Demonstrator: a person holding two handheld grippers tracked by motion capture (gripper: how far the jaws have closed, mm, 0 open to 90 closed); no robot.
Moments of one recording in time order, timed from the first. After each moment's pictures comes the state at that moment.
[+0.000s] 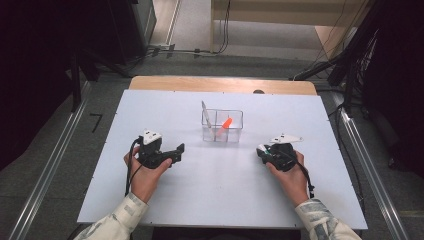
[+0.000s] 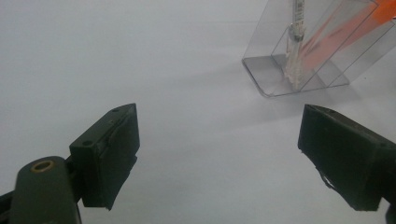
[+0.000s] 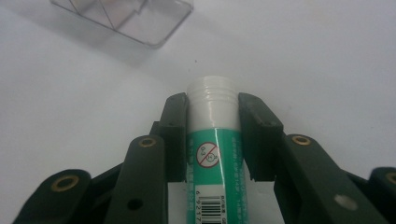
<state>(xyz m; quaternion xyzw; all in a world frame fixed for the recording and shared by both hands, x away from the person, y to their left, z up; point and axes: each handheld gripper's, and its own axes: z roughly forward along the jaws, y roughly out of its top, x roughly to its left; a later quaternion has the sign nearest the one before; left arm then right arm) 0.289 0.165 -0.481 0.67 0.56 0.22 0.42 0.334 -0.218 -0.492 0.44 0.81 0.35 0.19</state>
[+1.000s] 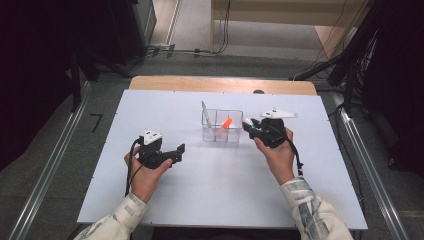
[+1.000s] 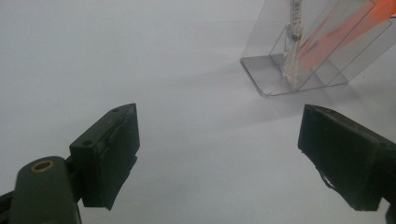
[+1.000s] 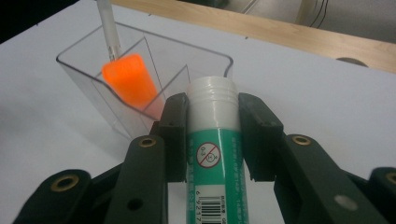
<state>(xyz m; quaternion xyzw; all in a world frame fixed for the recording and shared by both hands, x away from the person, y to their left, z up) 0.289 0.164 -0.481 0.67 0.56 0.22 0.43 0.366 -0.173 -0.430 0.42 0.77 0.43 0.20</state>
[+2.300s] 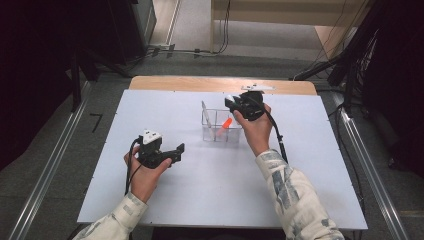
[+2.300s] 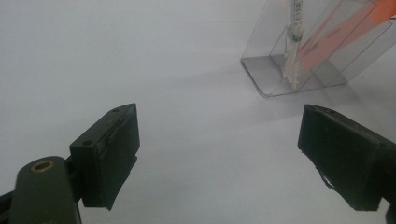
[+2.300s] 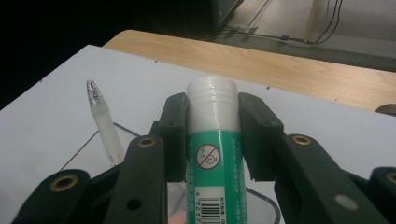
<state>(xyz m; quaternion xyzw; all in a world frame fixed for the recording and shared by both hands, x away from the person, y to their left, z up) 0.290 0.166 -0.482 0.67 0.56 0.22 0.43 0.432 -0.118 -0.414 0.45 0.75 0.46 0.17</state>
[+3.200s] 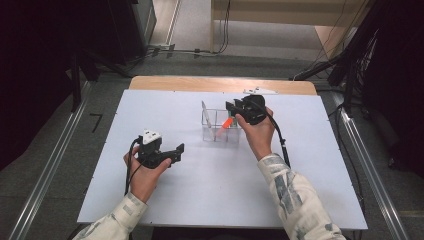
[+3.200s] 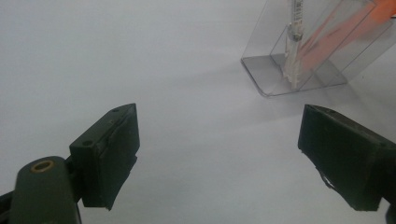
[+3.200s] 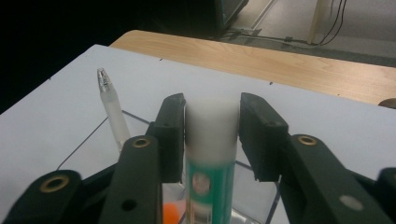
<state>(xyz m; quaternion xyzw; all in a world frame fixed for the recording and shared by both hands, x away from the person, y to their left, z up) 0.290 0.167 -0.482 0.68 0.56 0.22 0.43 0.420 -0.126 -0.419 0.44 0.74 0.47 0.17</state>
